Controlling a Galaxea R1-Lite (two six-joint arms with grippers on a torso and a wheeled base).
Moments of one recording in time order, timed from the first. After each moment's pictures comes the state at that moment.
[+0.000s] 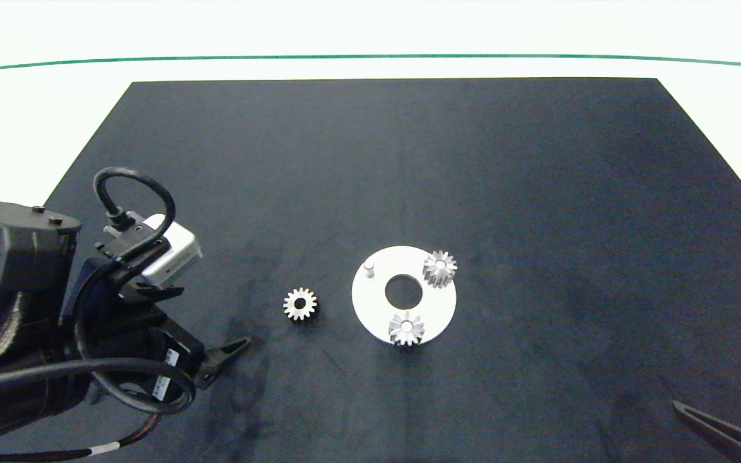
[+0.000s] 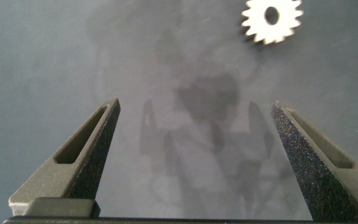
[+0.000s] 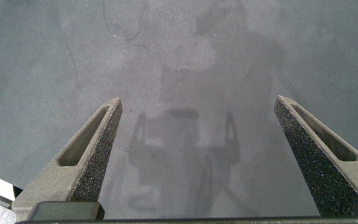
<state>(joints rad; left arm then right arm) -0.54 1.28 -0.74 0.01 0.22 0.22 0.48 0.87 -0.54 0.11 -0.18 -0.18</state>
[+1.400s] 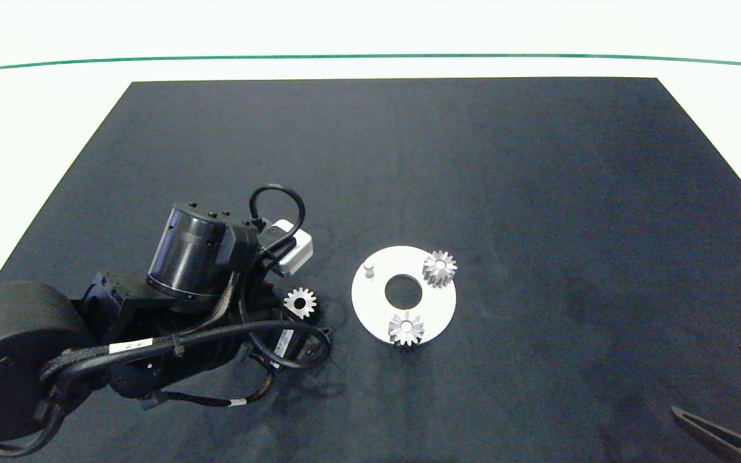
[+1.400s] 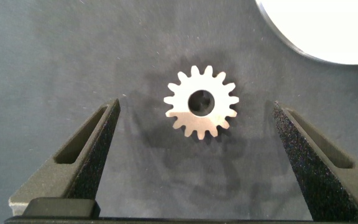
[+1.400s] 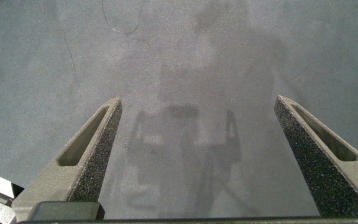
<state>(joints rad) -0.64 1.60 -0.86 -0.13 0.23 0.17 0.48 0.88 -0.53 0.11 -0.18 -0.18</state>
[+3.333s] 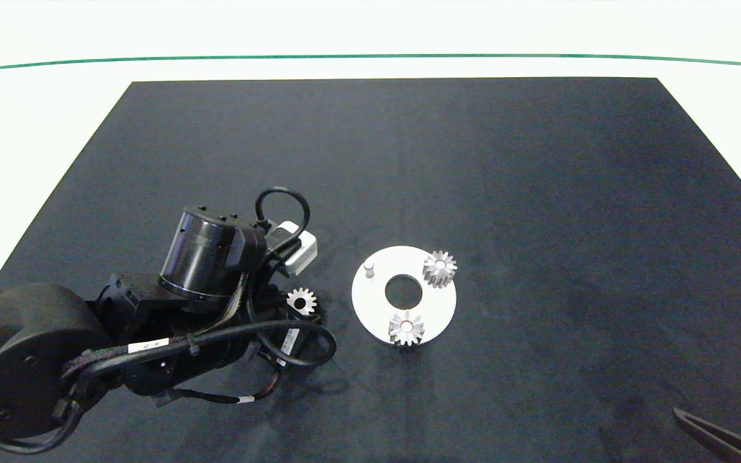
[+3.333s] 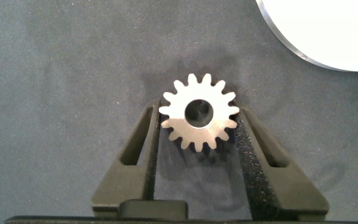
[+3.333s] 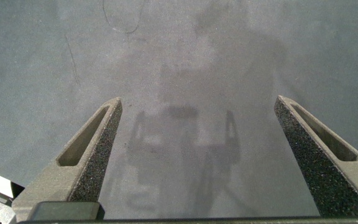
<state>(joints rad) -0.64 1.63 -0.86 -0.16 0.23 0.16 0.48 0.87 -0.52 0.11 -0.18 -0.18</state>
